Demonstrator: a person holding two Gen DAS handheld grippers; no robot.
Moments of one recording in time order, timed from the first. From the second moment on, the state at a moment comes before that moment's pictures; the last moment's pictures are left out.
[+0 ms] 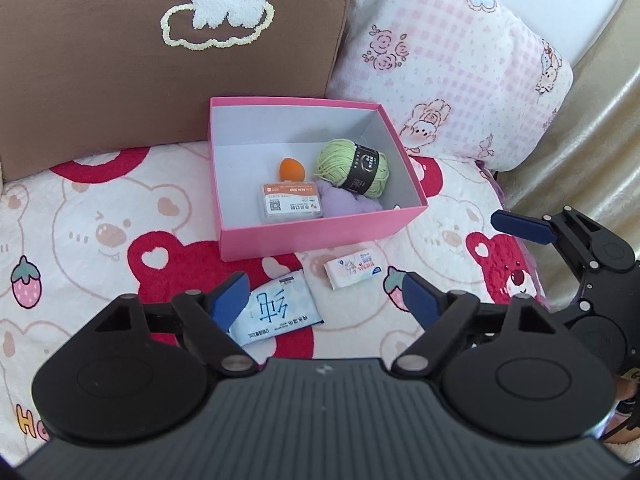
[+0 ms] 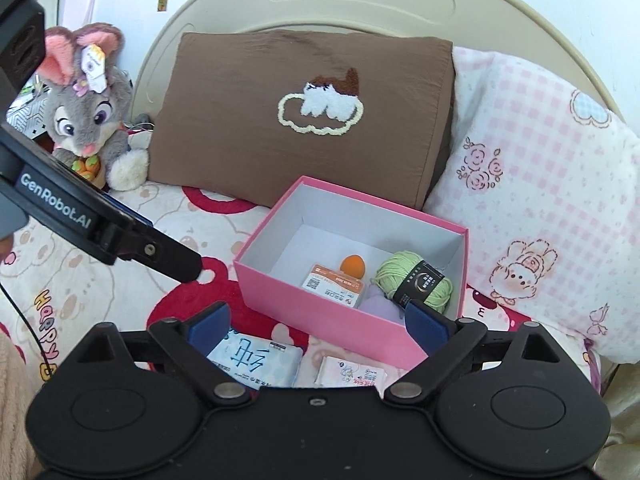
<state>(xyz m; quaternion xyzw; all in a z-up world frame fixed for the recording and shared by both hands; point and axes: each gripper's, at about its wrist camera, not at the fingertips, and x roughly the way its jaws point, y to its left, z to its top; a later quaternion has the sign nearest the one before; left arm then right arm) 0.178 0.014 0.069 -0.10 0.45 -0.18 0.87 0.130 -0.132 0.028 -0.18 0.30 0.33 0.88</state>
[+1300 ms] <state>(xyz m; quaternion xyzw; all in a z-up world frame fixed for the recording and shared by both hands) 0.211 0.055 -0.078 -0.16 0.50 -0.13 0.84 0.162 -0.078 -0.105 -0.15 0.41 0.41 0.80</state>
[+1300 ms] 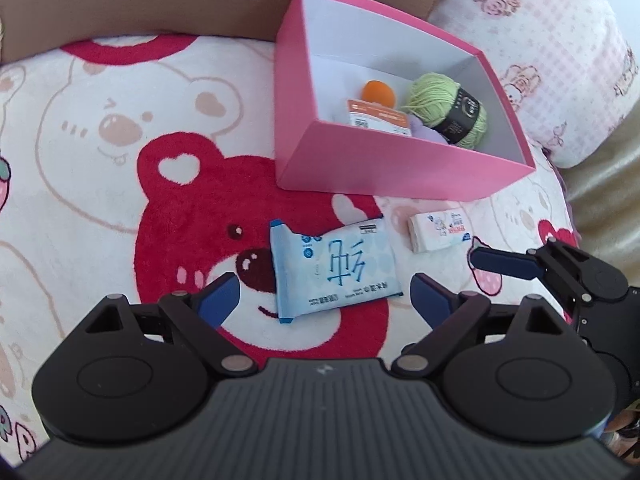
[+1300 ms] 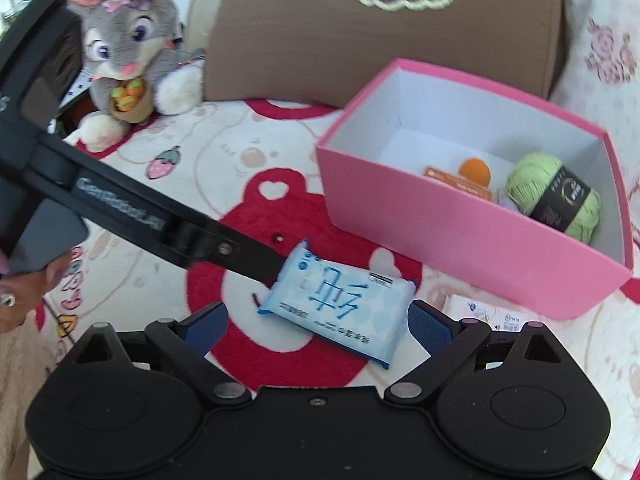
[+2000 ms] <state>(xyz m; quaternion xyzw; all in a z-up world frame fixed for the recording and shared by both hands) 0.244 0.066 -0.130 -0.20 0.52 -0.09 0.82 0.199 -0.093 -0.180 -0.03 0.46 0.35 0.81</state>
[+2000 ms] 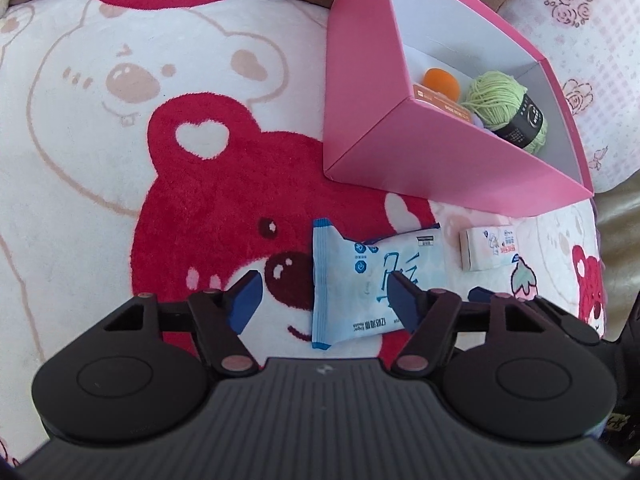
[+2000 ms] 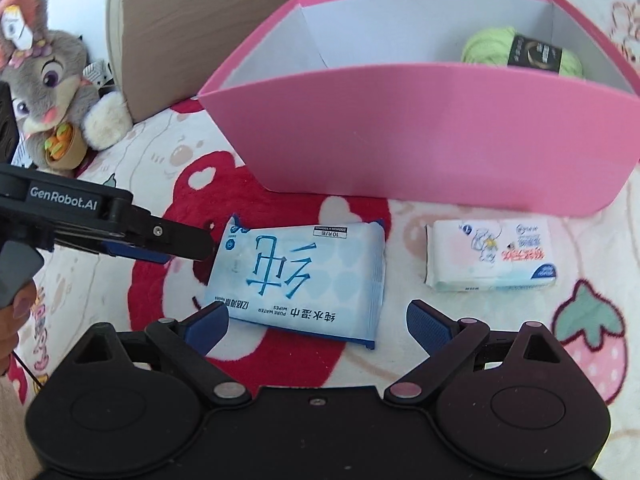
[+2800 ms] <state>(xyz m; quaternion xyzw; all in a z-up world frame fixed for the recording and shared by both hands) 0.247 0.030 -0.154 -0.18 0.53 -0.09 0.82 0.215 -0.091 -0.197 -0.03 0.49 0.33 0.81</state>
